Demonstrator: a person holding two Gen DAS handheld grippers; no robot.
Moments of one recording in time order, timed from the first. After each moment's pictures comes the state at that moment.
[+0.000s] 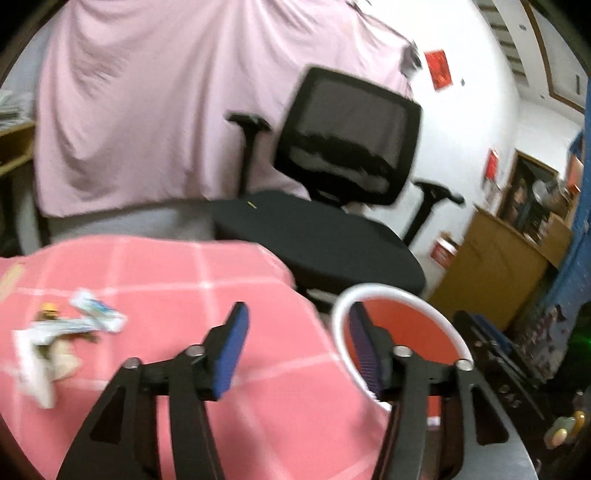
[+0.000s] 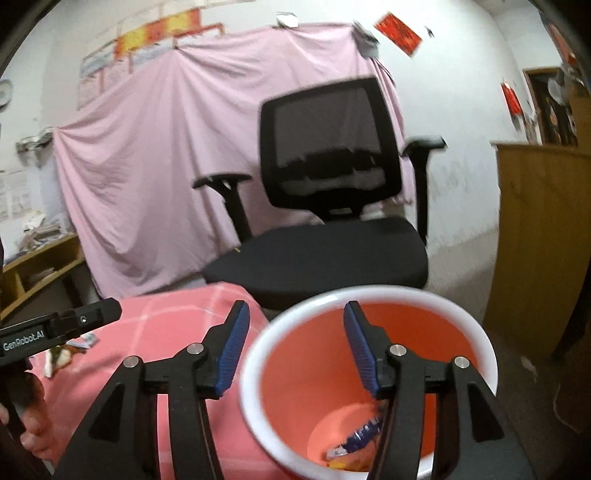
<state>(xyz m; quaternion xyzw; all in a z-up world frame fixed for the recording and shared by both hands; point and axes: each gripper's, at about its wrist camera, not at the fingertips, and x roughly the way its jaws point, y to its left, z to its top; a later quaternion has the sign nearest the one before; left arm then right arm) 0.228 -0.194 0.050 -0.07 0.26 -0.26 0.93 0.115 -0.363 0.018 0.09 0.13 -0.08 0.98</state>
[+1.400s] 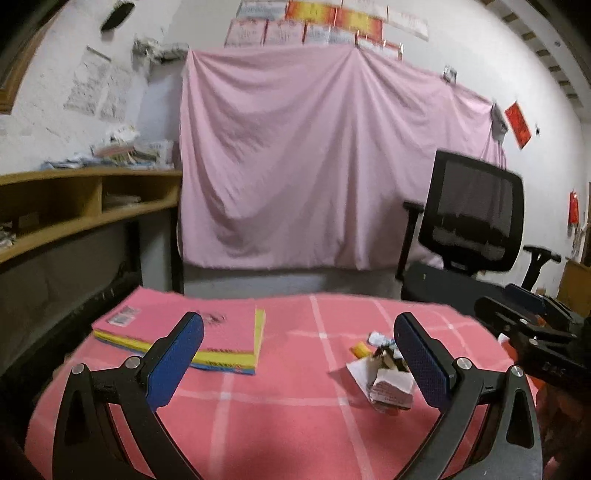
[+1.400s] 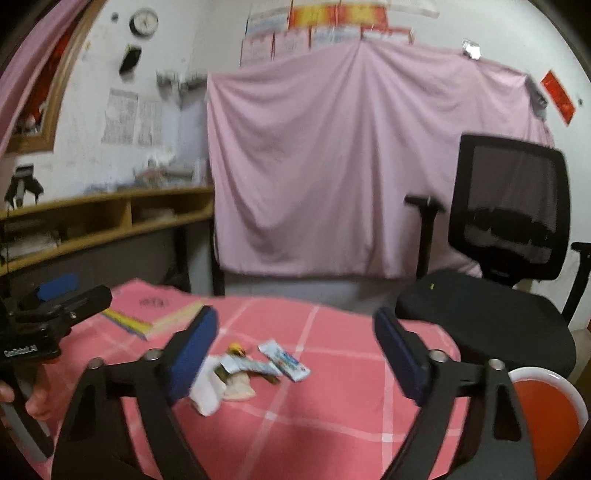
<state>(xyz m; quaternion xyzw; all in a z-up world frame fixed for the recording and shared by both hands) 0.178 0.046 0.037 -0.06 0.15 -0.05 0.99 0.197 -0.138 0.041 -0.06 0.16 0.15 0.97</state>
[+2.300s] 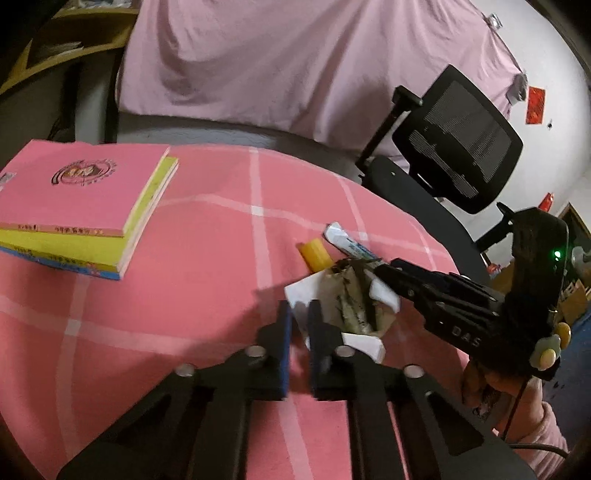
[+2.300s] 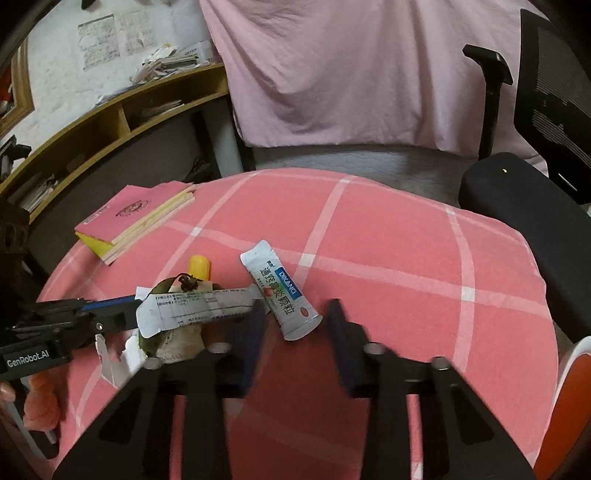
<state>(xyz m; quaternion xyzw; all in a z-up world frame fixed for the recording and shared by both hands) 0.278 0.023 -0.002 -0.16 0.40 -0.18 0.88 0.295 -0.142 -0.021 -0.04 0.40 0.22 0.89</state>
